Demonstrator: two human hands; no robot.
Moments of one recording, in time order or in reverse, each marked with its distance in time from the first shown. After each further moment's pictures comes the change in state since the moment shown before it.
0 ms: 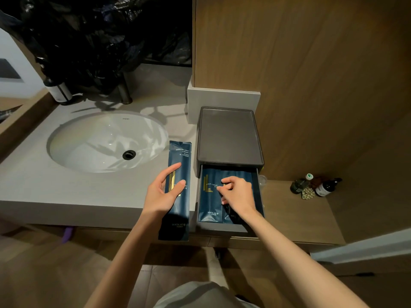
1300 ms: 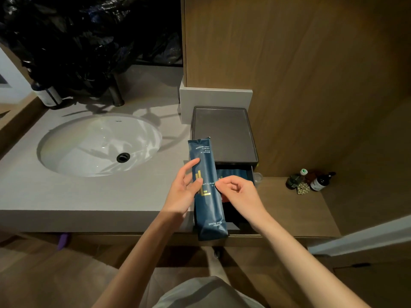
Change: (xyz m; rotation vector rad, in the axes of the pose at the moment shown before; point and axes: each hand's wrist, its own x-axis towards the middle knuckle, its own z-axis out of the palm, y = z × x) left_hand 0.005 0.004 0.044 -0.248 -0.255 -0.066; right_hand -0.048 -0.032 -0.039 0.376 -0.164 -0.056
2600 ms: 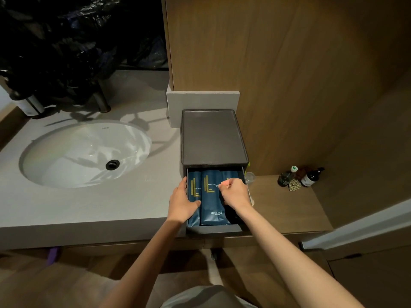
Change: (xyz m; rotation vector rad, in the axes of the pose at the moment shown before) left_hand 0.048 -0.072 0.002 0.629 0.102 -0.136; right_hand 0.048 0.034 0.000 -0.369 0.290 0.268
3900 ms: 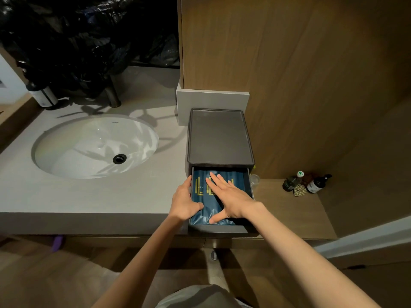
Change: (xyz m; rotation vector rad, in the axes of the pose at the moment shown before) left_hand -0.010 0.006 -0.010 -0.076 -0.071 0.045; right_hand 0.012 0.009 -0.005 -0.867 -0.592 -0.670
